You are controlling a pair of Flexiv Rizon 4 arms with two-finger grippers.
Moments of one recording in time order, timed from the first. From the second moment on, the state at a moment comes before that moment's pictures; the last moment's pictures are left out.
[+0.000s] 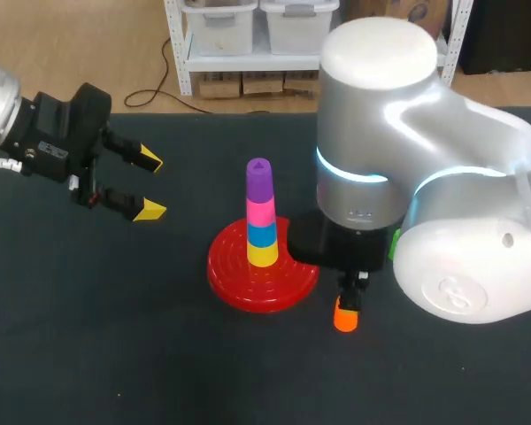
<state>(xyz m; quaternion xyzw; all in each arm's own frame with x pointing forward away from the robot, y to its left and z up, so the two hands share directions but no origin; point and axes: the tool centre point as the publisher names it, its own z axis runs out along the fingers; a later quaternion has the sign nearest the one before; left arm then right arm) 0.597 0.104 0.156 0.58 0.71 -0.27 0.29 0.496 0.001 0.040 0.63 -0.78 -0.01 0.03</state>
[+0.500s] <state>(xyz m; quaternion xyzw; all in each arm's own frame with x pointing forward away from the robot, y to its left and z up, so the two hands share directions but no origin) 0.597 0.104 0.156 0.58 0.71 -0.27 0.29 0.515 0.020 0.155 0.65 -0.76 0.00 -0.04</state>
